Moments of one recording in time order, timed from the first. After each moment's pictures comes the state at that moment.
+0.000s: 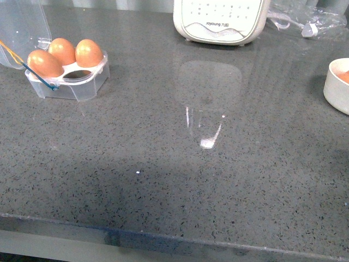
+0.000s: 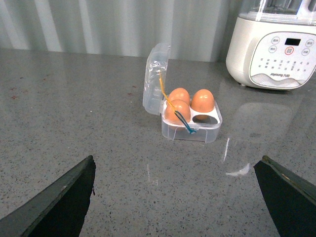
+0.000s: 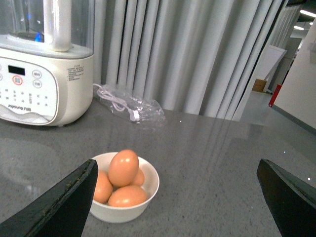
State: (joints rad) left arm 0.00 0.00 0.03 0.00 0.00 0.00; right arm -0.01 0.65 0.14 0.63 0.12 -0.22
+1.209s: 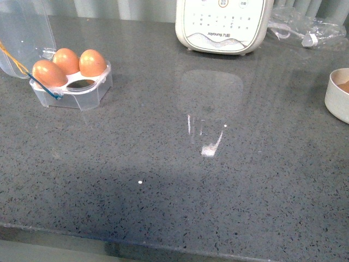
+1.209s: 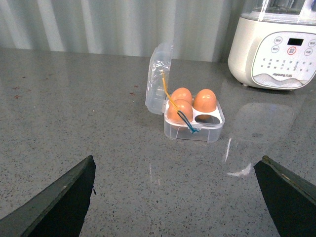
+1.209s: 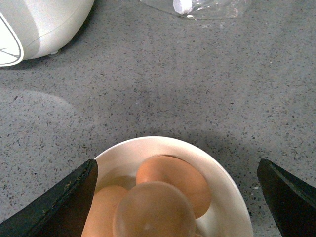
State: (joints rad) left arm 0.00 0.00 0.03 0.00 0.00 0.00; right arm -0.11 1.64 0.88 0.27 -0.13 0.00
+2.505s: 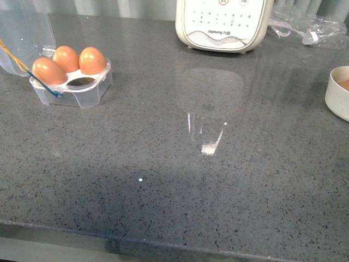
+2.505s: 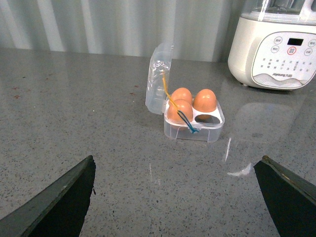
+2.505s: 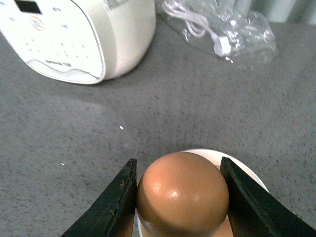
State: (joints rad) left arm 0.00 0.00 0.03 0.00 0.00 0.00; right arm -0.02 1.44 0.81 0.25 -0.16 -0.02
